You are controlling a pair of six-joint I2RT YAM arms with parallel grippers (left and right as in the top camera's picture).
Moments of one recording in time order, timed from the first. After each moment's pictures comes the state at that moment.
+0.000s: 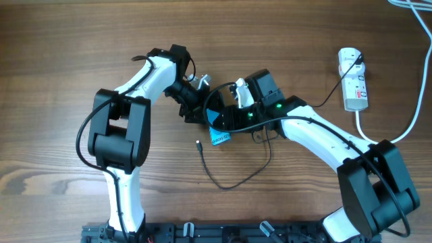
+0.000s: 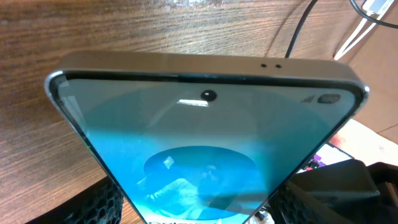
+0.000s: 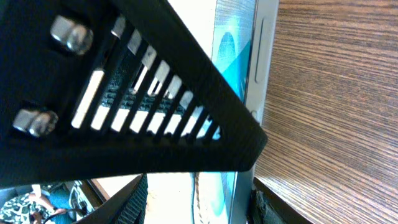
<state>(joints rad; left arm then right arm) -0.27 2.18 1.54 -1.12 0.81 -0.20 0.51 1.72 1.00 -0.35 -0.59 0.50</state>
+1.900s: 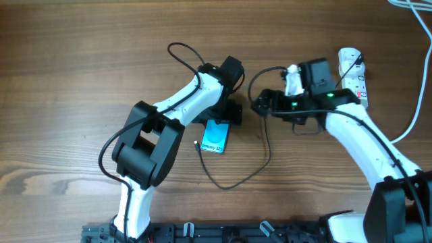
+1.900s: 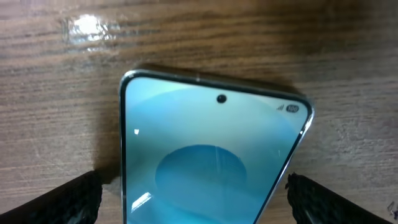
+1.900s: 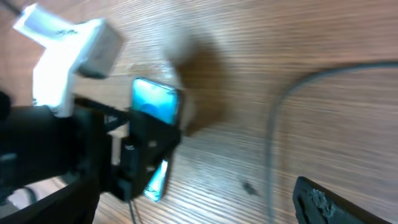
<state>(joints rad) -0.59 2.14 1.54 -0.98 0.05 -0.49 0.20 1.55 1.00 -0.61 -0.46 0.37</state>
